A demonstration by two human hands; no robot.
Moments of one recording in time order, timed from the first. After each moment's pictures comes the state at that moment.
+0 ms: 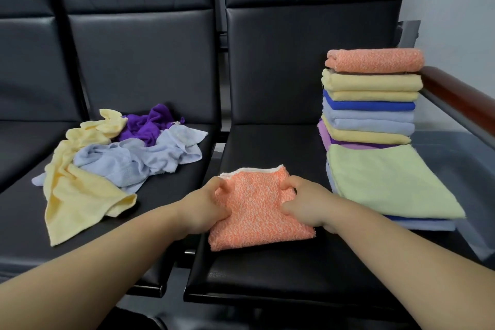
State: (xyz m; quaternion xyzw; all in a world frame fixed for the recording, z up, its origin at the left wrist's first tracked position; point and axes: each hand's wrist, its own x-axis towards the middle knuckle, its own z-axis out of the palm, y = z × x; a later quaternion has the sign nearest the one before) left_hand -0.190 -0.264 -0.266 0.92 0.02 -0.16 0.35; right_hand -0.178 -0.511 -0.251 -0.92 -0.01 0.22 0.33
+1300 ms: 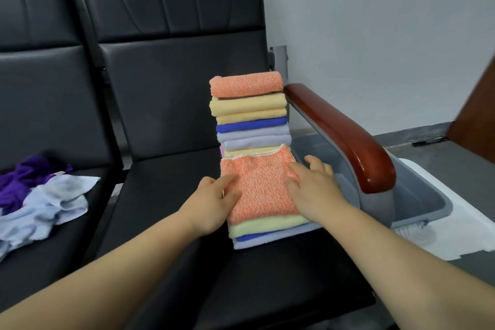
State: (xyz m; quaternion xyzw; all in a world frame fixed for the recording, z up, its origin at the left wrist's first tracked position) left_hand -0.131 -0.480 -0.252 0.93 -0.18 -0.09 0.30; right_hand -0.190 -0.716 -0.238 -0.97 0.11 -0.04 0.21
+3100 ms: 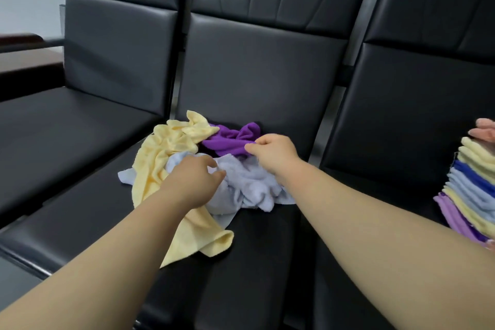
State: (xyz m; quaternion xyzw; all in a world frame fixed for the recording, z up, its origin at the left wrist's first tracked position) left_hand -0.117 -0.032 -0.243 0.92 0.20 0.07 0.32; right_hand -0.006 -0.186 -0.218 -0.87 -0.08 0.06 0.49
